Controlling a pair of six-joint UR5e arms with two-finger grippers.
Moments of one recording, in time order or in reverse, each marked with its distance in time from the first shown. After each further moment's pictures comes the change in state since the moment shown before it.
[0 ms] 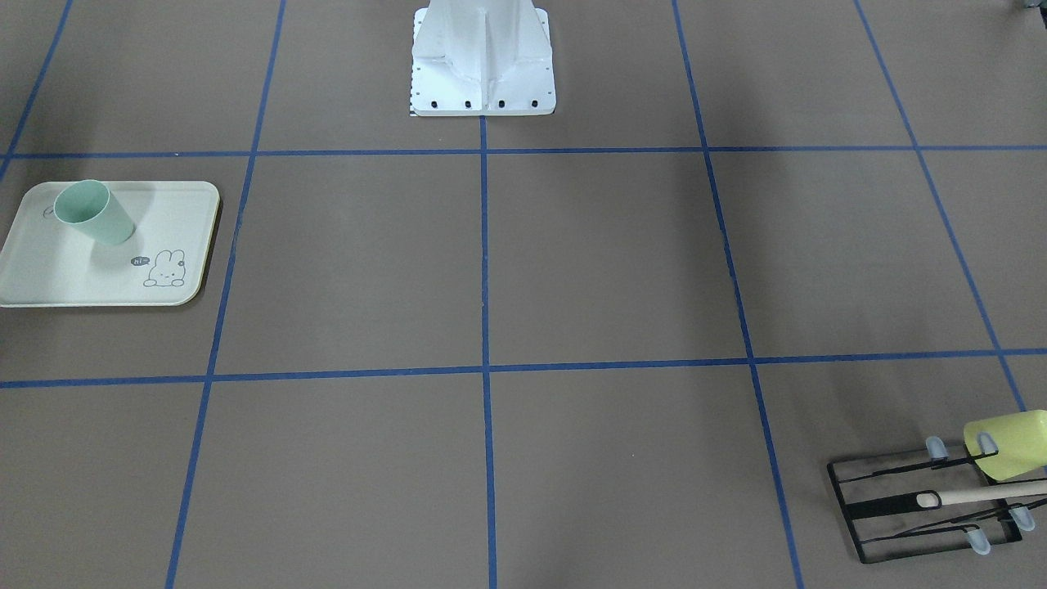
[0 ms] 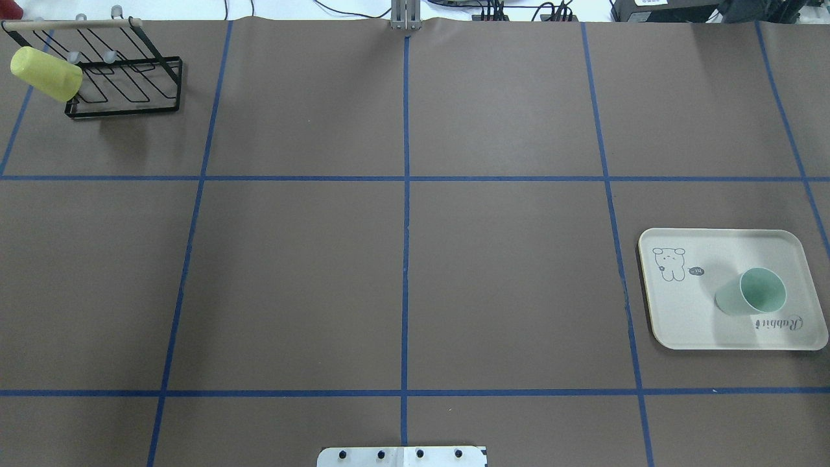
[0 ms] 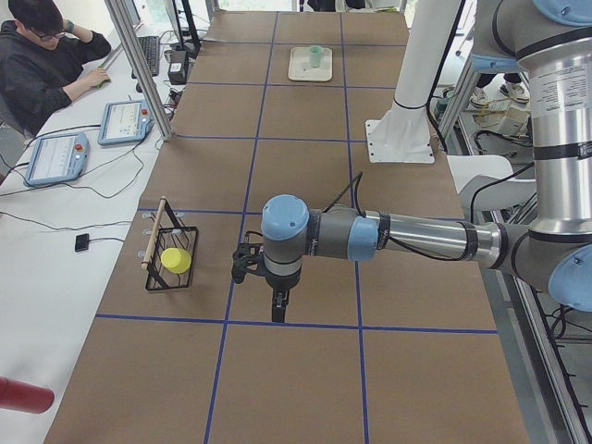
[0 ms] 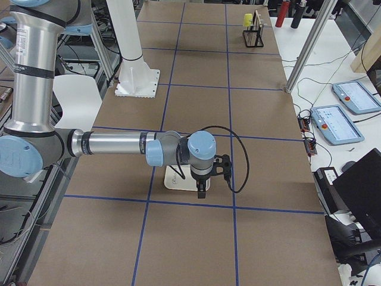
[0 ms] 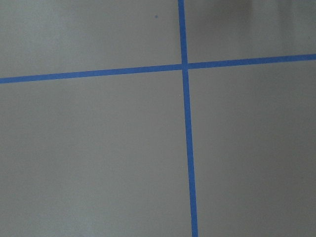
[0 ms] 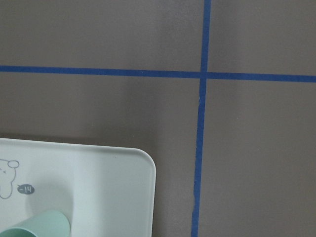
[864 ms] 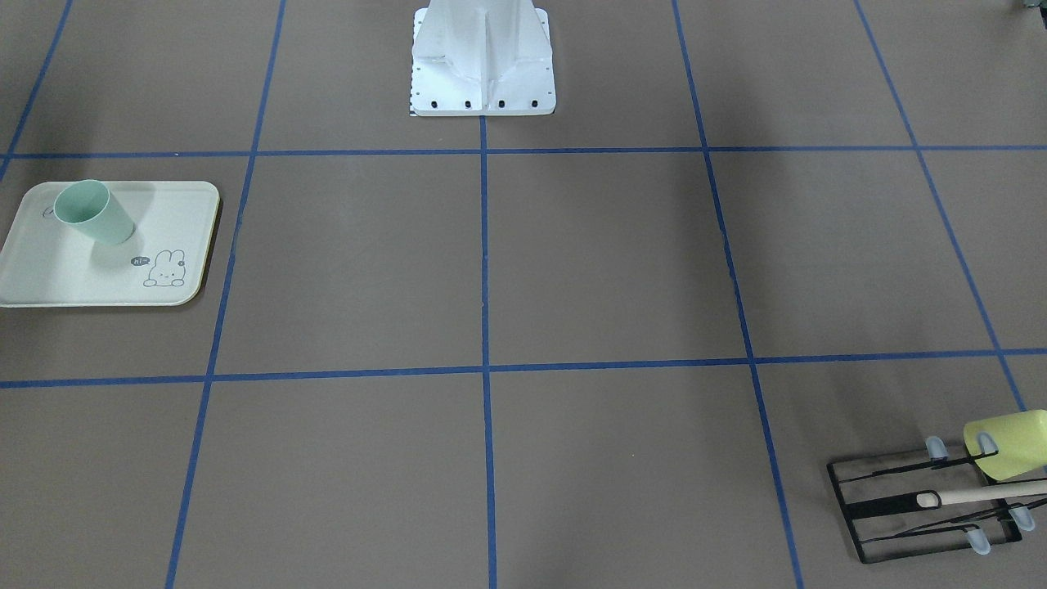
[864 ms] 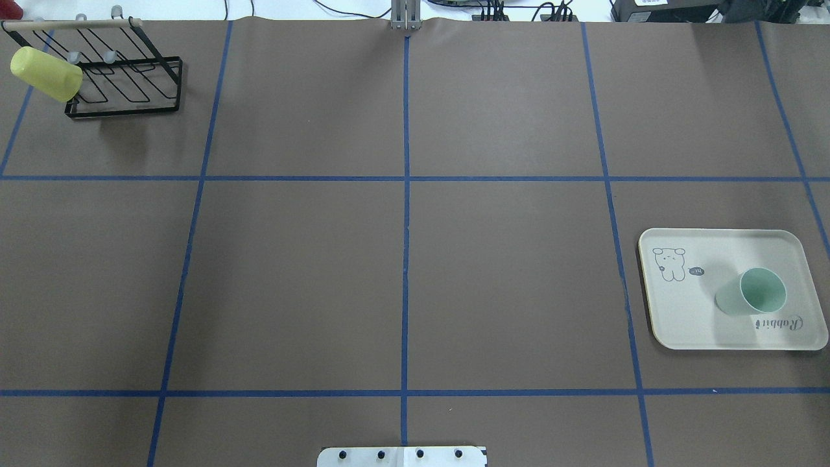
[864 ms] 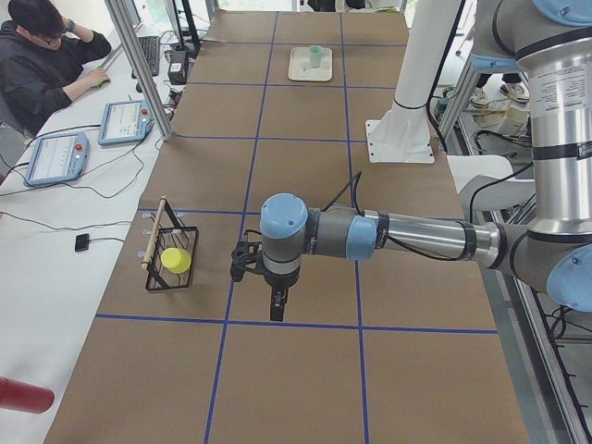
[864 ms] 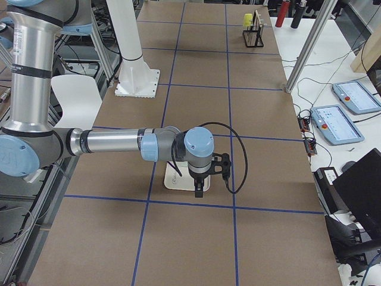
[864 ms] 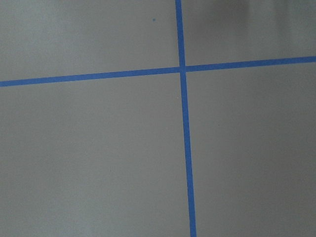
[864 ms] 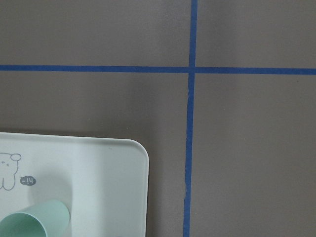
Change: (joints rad) left arm 0.001 -0.006 0.001 0.000 -0.002 -0.001; right arm 0.049 -0.002 0.044 -0.091 0.006 -0.008
